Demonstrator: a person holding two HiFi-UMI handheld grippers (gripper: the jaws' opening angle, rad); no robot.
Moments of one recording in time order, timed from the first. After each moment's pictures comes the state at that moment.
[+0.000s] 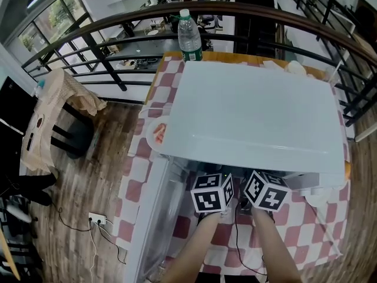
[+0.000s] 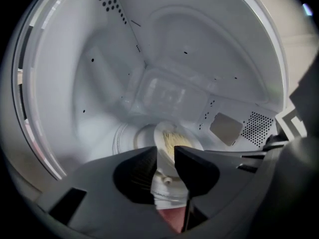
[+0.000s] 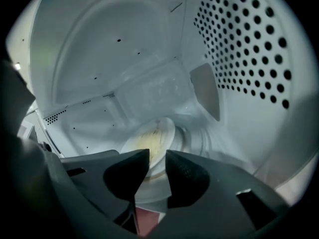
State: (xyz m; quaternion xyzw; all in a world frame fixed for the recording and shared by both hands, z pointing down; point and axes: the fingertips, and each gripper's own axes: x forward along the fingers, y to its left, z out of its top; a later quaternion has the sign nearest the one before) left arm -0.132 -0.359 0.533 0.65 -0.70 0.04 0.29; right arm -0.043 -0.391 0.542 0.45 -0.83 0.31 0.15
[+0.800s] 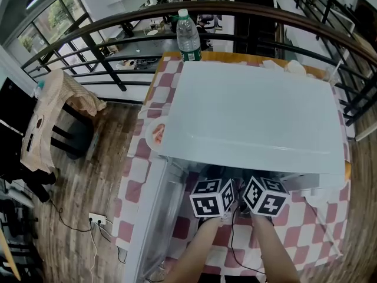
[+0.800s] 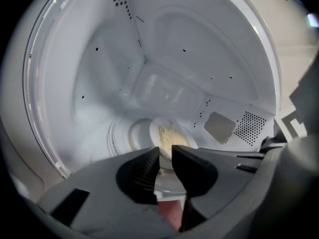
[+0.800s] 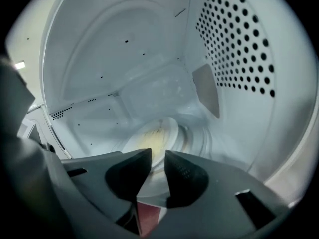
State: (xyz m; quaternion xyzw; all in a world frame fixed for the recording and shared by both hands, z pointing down) left arm -0.117 -0.353 0.538 0.67 -0.68 0.01 0.31; right arm -0.042 -0.382 0.542 0.44 -0.84 0.30 0.14
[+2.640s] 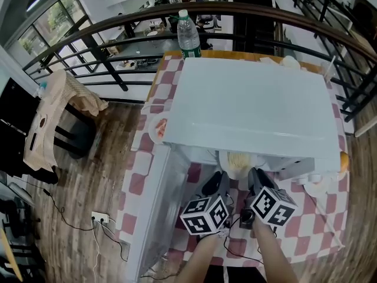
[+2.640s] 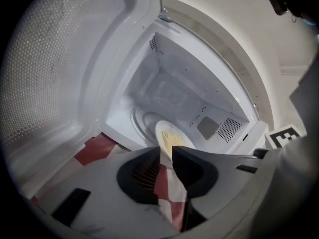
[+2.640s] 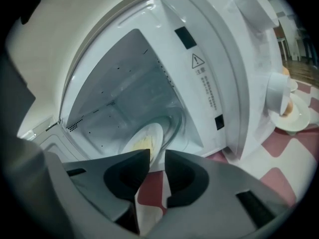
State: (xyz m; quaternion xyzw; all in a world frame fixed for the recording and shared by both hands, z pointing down) left arm -0.101 -0.271 0.531 0.63 -0.69 -0.06 0.36; right arm 0.005 -0.323 0.544 0.45 -0.79 0.40 0.09
